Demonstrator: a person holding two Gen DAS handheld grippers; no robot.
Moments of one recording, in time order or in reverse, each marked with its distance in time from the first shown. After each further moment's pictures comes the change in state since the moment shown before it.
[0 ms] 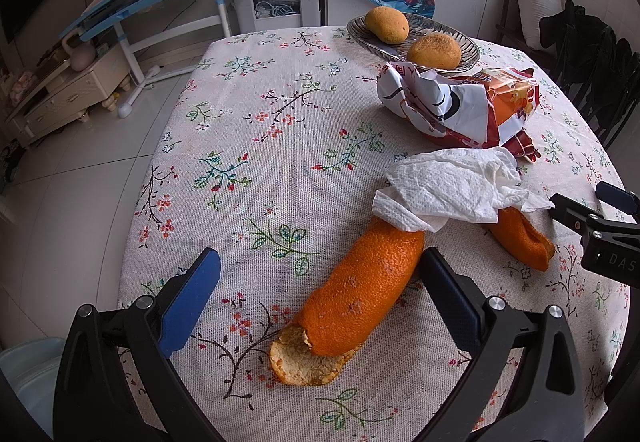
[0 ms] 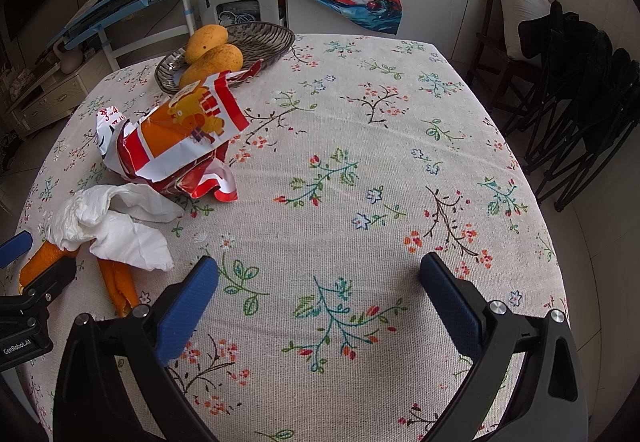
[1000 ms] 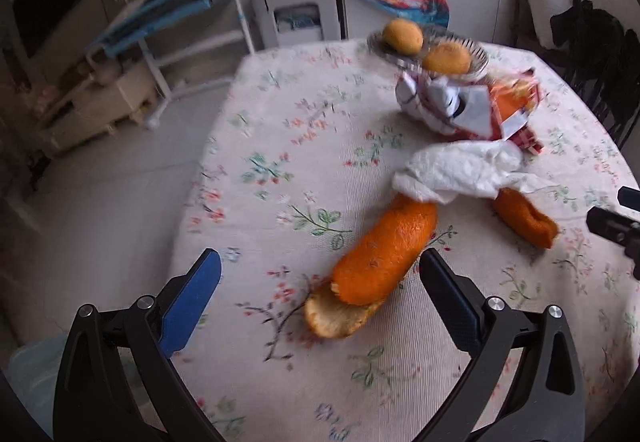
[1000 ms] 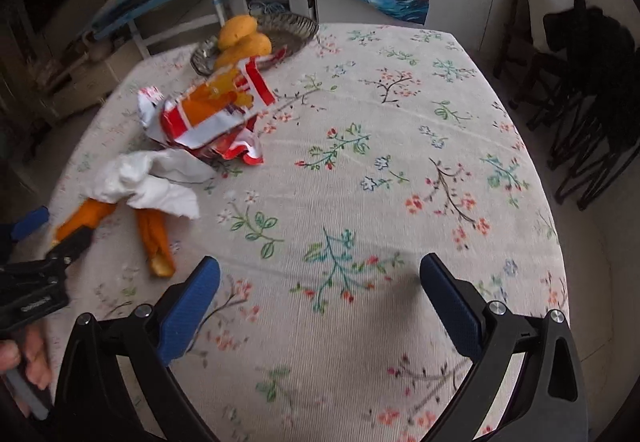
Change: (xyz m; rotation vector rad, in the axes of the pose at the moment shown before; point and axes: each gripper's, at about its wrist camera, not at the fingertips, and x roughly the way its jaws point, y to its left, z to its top) left arm -0.039 0.002 -0.013 0.020 -0.064 0.103; right arm -0.034 -0.016 -0.014 -0.024 0.013 0.165
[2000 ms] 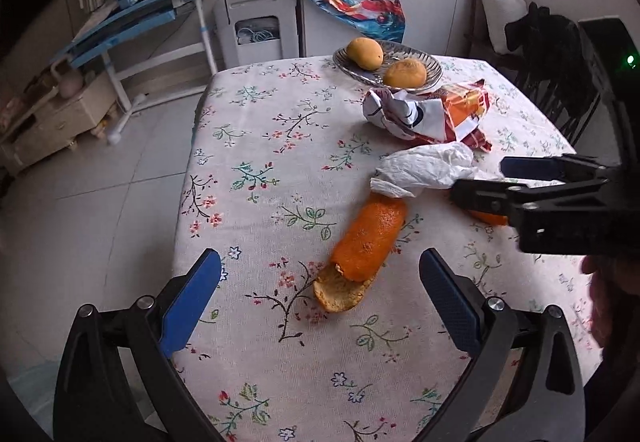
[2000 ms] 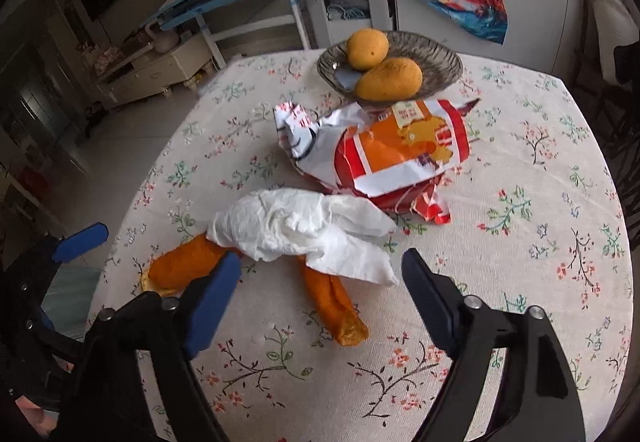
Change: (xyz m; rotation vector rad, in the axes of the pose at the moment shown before) left arm -0.016 0.024 -0.005 0.055 -0.020 -0.166; right arm 0.026 0.083 0.027 -0.098 0.036 0.171
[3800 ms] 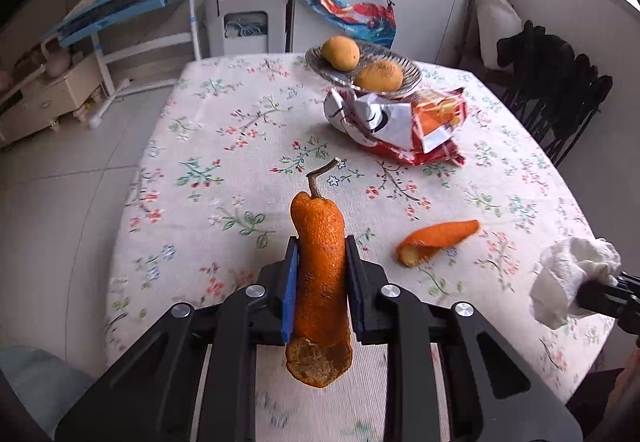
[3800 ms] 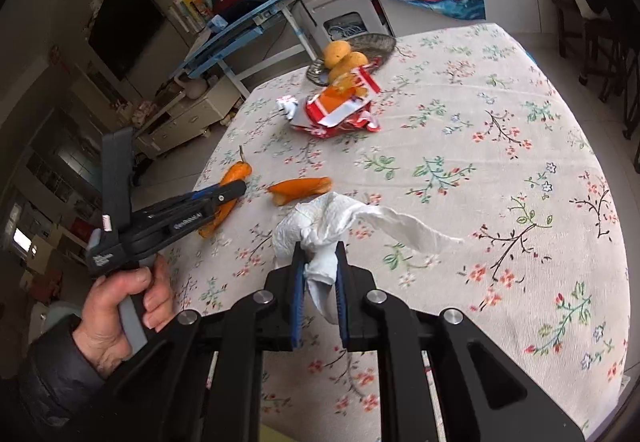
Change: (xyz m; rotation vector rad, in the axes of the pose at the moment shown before) left arm 0.007 -0.023 0.001 -0.080 -0.017 -0.089; right arm -0.100 -0.048 -0.098 0.159 -0.119 0.213
